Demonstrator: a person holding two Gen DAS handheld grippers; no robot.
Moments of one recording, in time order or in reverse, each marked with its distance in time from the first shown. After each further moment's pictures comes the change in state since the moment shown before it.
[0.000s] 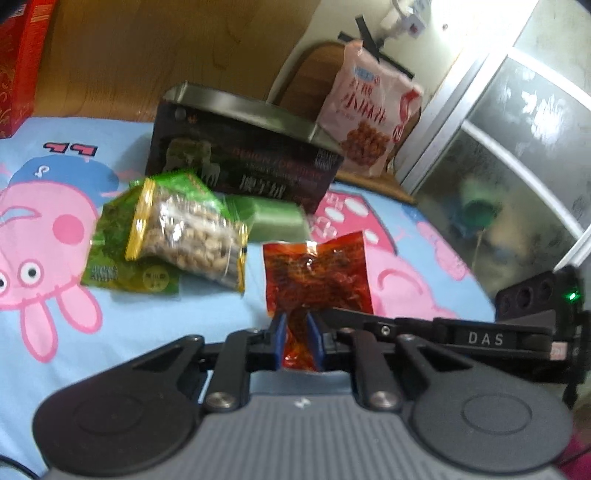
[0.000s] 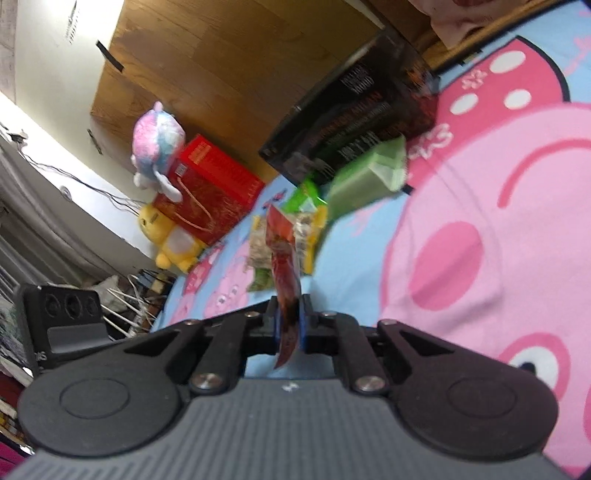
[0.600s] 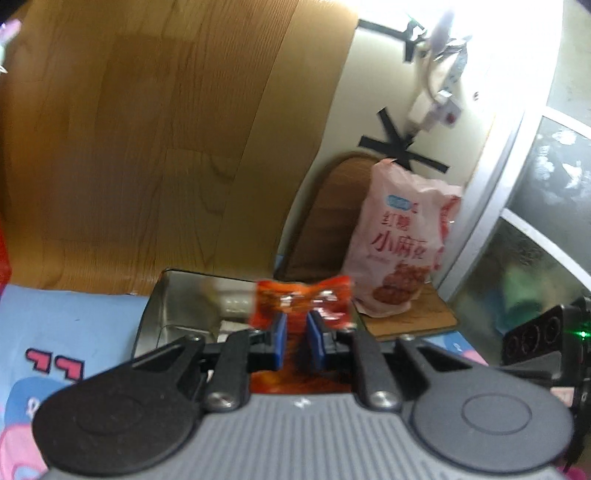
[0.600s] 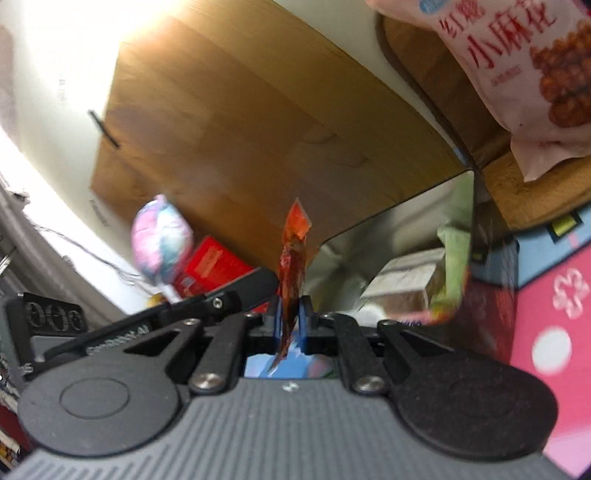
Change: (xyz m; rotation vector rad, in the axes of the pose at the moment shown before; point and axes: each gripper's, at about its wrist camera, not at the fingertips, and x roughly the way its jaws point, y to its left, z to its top) left arm 0.062 -0.008 0.171 0.084 -0.190 0.125; right arm 0.084 0.009 0.156 -0.051 -0.107 0.012
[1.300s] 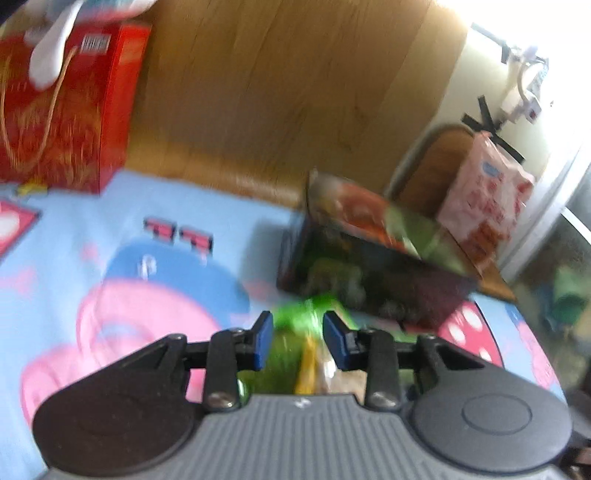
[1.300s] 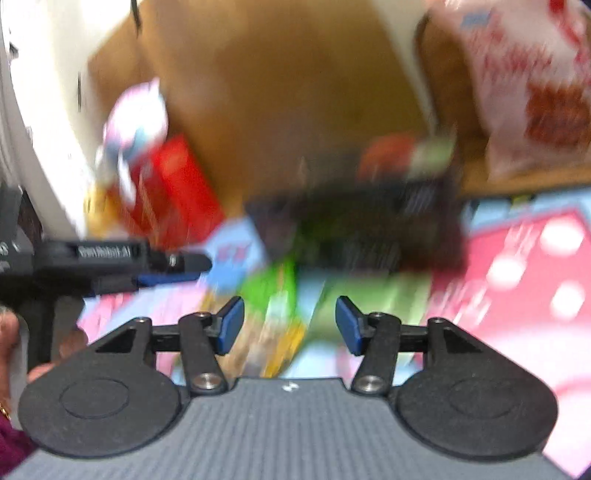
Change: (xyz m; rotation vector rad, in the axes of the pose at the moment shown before) left arm -0.064 0.073 -0.096 -0.185 0.064 0.149; right arm -0.018 0.033 -0.120 -0.334 0.098 -0.254
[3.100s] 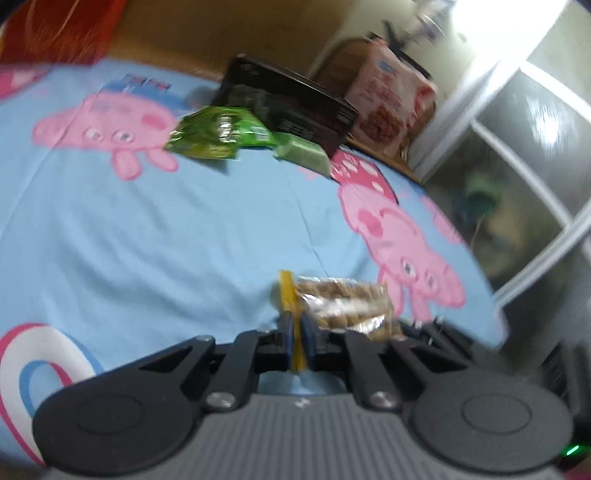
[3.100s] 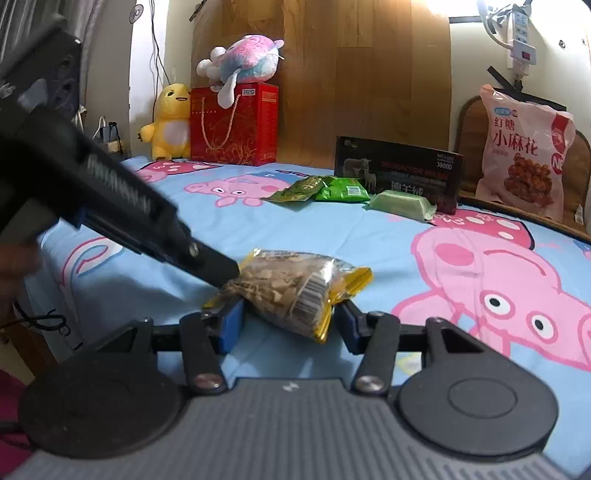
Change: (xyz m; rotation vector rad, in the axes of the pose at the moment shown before) left arm -0.113 -0.019 -0.160 -0.035 0.171 -0.218; right arm -0.103 0.090 -0.161 -0.457 -0.123 -0.155
